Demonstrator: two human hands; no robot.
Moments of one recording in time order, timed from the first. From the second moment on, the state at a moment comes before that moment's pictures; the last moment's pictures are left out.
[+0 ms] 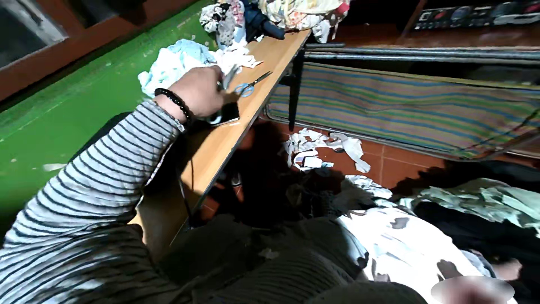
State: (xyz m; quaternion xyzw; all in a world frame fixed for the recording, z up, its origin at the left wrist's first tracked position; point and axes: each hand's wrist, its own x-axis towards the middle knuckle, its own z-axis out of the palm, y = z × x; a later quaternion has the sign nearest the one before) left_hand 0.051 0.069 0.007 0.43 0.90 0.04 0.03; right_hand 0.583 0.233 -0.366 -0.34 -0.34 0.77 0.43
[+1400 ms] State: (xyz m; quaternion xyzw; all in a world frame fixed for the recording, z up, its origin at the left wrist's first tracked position) left_hand 0.415 0.195 -0.343 0.89 0.09 0.12 0.43; right_hand 0.571 -0.051 -0.344 -0.53 -0.23 0.53 0.63
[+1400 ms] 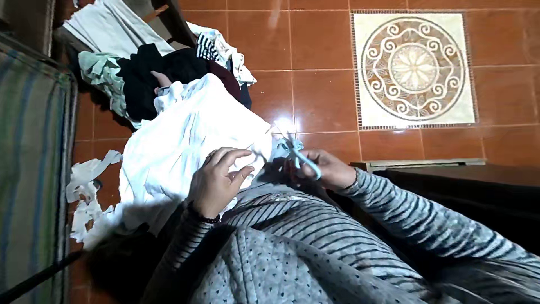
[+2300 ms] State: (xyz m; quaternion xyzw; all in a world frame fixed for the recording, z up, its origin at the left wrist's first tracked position) left_hand 0.491 0.159 -0.383 0.97 0.03 0.12 0.22; right_hand 0.592 -0.054 -0.349 -0.52 -0.07 0.69 0.50
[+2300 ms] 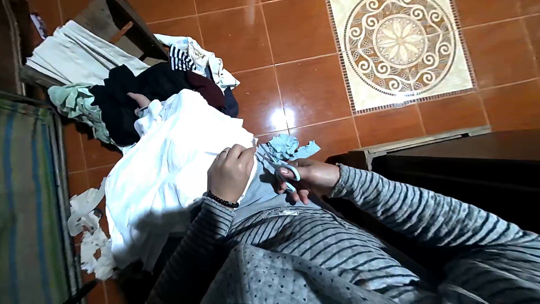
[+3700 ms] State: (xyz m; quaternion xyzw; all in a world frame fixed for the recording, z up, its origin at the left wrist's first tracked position) left_hand 0.492 0.151 -0.400 0.94 -0.01 0.21 0.27; right_hand 0.606 -0.057 -0.384 -0.40 -0.07 0.70 0.58
